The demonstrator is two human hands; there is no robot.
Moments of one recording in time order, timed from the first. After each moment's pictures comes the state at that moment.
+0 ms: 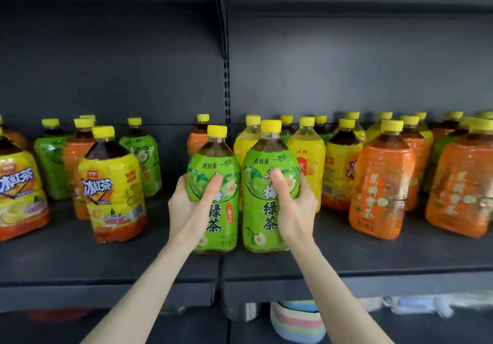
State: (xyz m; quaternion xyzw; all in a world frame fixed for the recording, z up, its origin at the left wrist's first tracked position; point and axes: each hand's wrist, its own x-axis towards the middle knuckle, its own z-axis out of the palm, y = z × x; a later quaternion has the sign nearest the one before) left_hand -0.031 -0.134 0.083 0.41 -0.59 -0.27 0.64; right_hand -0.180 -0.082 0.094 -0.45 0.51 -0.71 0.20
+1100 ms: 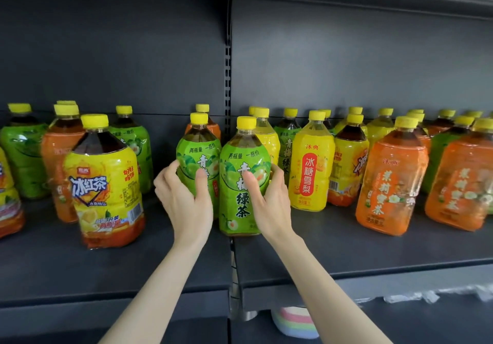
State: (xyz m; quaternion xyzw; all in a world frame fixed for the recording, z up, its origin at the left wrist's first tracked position) left_hand -0.021 -0.175 0.068 0.47 -0.55 -0.16 0.67; right_hand -0.145 -0.138 0.073 -0.55 0.60 -0.58 0.11
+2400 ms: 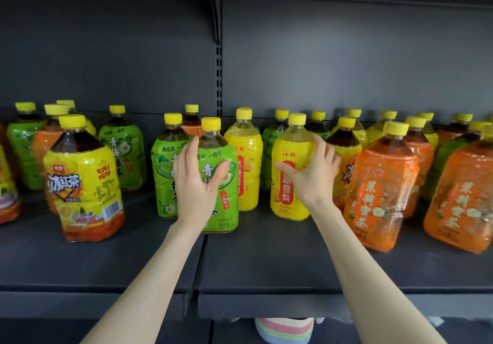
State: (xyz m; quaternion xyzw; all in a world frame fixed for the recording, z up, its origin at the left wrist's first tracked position) left_hand -0.077 -0.196 0.081 0.39 -0.64 0.01 0.66; right_hand -0.280 -0.167 0.111 -0.54 0.64 -0.55 -0.07
